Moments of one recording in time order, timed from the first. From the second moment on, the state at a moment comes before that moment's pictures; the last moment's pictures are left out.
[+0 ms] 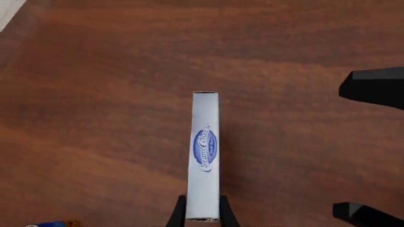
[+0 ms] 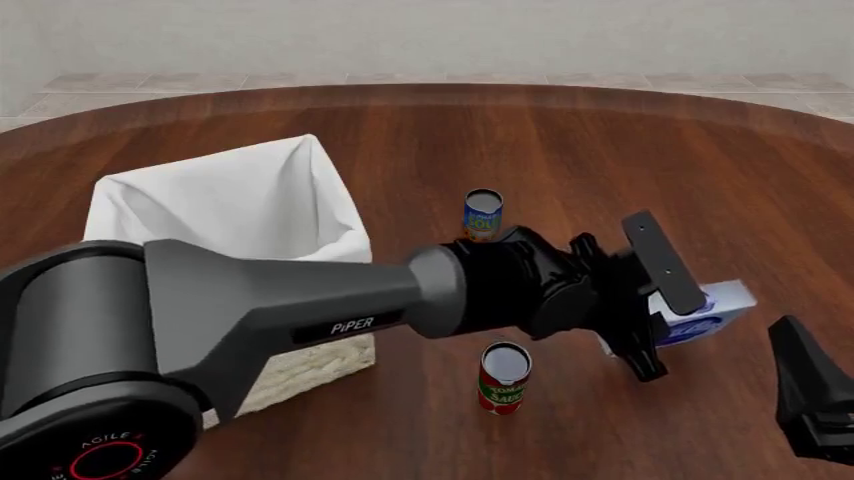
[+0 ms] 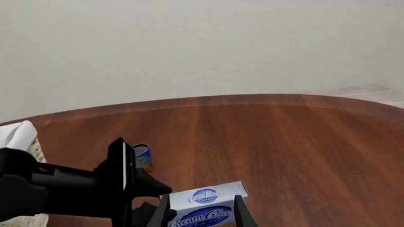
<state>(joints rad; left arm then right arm) -1.07 2.15 -1.67 0.26 0.35 0.01 0.00 0.00 -0.01 0.10</state>
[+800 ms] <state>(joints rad) -1.06 2.05 -1.62 0.27 0.38 0.01 0.00 0.00 -0.01 0.09</state>
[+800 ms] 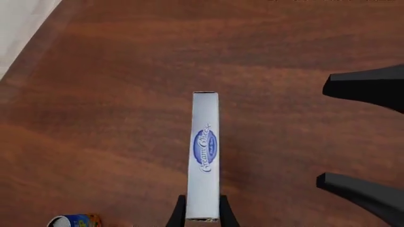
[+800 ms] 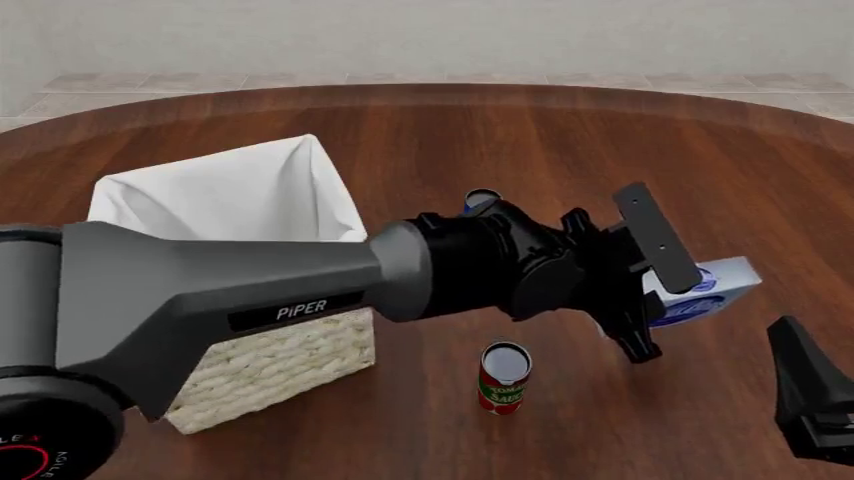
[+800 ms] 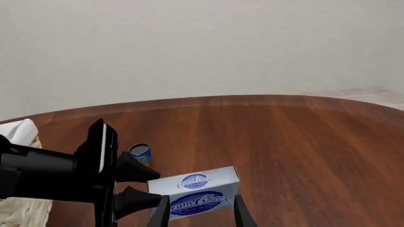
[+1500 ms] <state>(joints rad) -1.05 1.98 -1.59 0.29 0.42 0.02 0.00 0.00 -0.01 0.09</state>
